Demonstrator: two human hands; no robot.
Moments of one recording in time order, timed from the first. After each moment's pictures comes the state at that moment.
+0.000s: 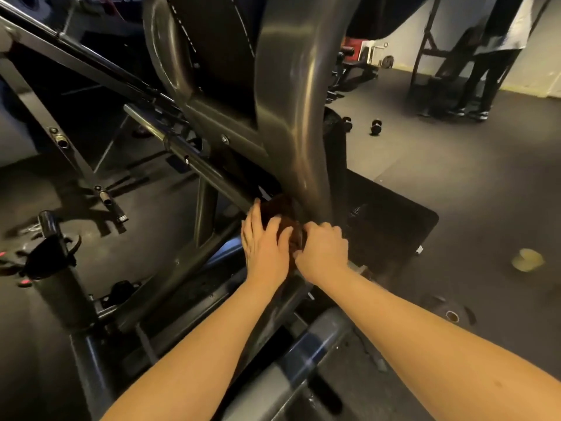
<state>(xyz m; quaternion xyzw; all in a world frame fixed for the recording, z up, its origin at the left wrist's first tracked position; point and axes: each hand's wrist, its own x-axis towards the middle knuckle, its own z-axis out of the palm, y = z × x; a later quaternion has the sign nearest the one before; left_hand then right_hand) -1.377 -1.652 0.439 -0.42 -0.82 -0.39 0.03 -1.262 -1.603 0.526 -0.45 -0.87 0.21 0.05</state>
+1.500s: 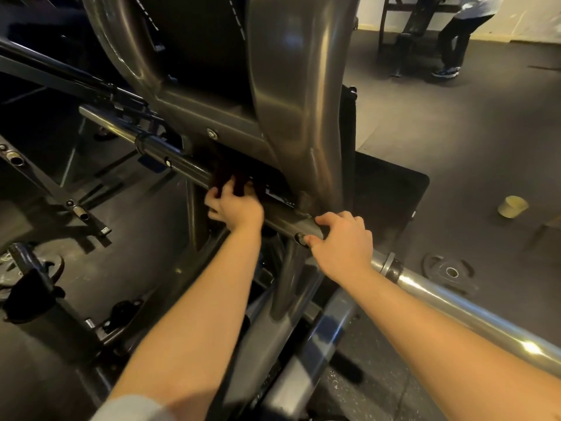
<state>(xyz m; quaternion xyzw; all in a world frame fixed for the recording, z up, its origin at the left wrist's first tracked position) -1.481 -1.591 0.482 -0.09 -0.78 -0.60 -0.13 -1.281 -1.601 0.503 -0.53 -0.81 0.22 0.15</state>
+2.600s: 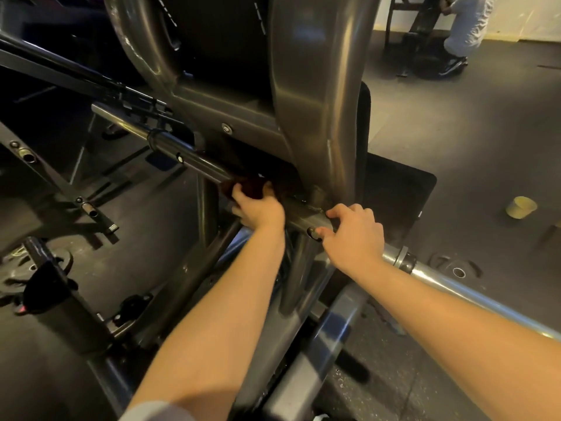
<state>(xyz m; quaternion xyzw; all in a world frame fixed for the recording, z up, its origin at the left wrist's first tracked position) -1.461 -1.594 0.474 -0.02 -0.73 -0.66 -0.19 -1.287 -1.604 0.503 -0.53 -0.81 0.19 0.15</state>
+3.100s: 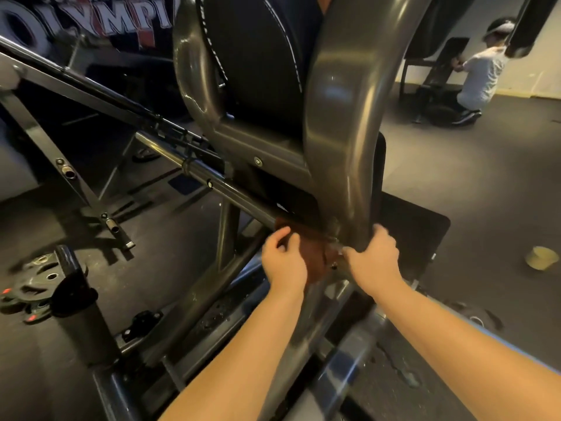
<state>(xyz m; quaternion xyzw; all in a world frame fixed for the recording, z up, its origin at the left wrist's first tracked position) -1.414 -1.659 0.474 -0.10 -0.66 -0.72 -0.21 -1.280 -1.606 0.527 -0.55 -0.70 0.37 0.27</state>
